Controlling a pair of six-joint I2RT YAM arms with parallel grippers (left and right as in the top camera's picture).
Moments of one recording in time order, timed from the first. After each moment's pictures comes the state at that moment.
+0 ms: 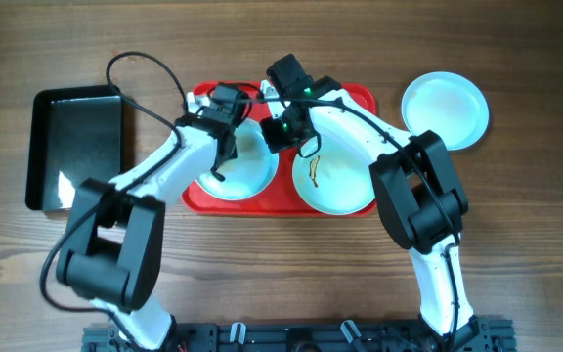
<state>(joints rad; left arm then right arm) -0.35 1.84 1.15 -0.60 -0.40 -0.53 0.55 2.26 1.70 -0.72 -0.28 0.13</state>
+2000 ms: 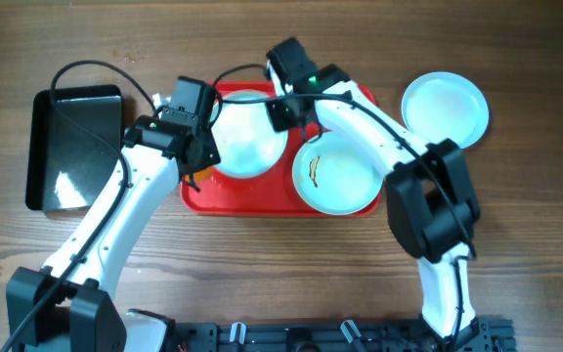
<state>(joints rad) -0.29 1.53 1.17 -0.93 -0.23 -0.58 0.55 2.18 1.77 -0.75 -0.03 0.17</state>
